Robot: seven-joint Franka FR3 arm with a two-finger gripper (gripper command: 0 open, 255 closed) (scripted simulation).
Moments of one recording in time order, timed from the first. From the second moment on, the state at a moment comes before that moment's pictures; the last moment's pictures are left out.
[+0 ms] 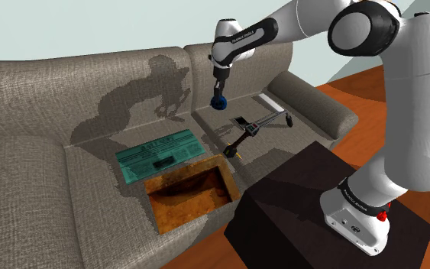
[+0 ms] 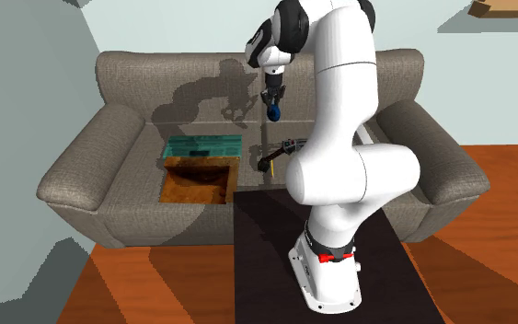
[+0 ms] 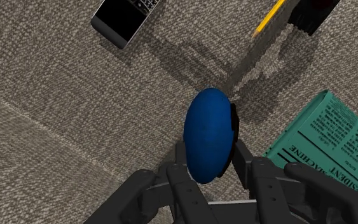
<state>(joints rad) 0.06 0.69 0.02 -1.55 -0.01 2.17 -0.56</state>
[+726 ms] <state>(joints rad) 0.12 0.52 0.04 -1.74 -0.01 2.20 -0.49</state>
